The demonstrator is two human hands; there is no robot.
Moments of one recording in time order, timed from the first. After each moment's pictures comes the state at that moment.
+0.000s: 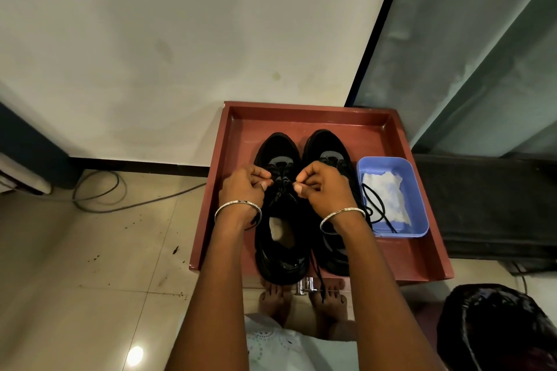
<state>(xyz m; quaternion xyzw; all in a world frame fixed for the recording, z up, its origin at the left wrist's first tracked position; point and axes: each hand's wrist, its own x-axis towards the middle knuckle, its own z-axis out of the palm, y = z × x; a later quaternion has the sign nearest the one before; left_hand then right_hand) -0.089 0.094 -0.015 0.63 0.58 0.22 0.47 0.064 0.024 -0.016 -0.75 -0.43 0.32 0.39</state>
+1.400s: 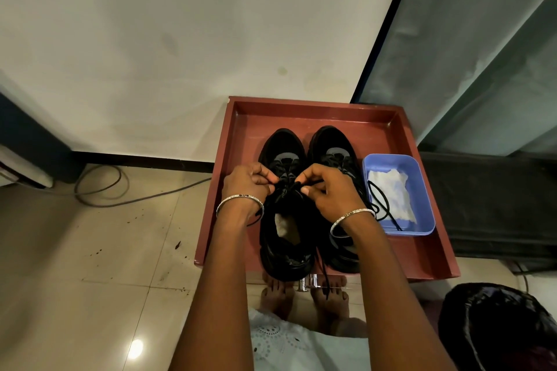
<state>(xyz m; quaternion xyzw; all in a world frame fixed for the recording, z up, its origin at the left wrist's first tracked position) -0.098 0.100 -0.021 0.63 0.56 0.22 0.50 0.062 0.018 -0.013 -0.74 -0.50 0.30 0.32</state>
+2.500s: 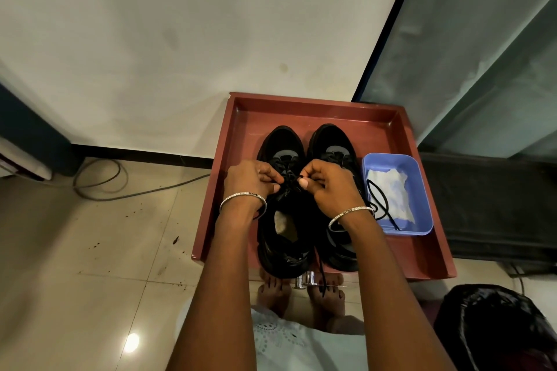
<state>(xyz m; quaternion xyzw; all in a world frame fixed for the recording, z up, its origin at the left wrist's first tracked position) -0.094 0.096 -0.006 0.68 0.55 0.16 0.45 0.065 0.021 -0.014 -0.75 -0.50 0.28 0.32</state>
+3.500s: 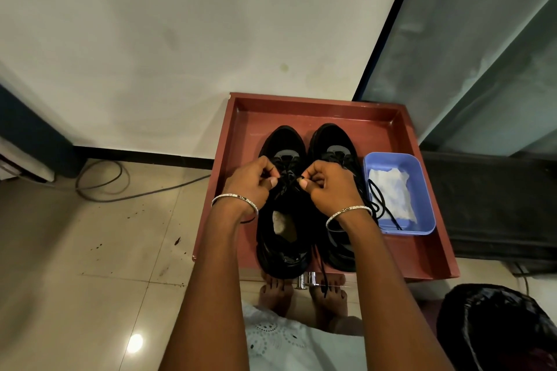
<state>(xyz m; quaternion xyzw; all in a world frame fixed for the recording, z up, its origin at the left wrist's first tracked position) -0.103 0.098 -0.009 0.76 0.50 0.12 0.39 0.061 0.025 -0.014 -0.77 -0.47 0.29 0.32</state>
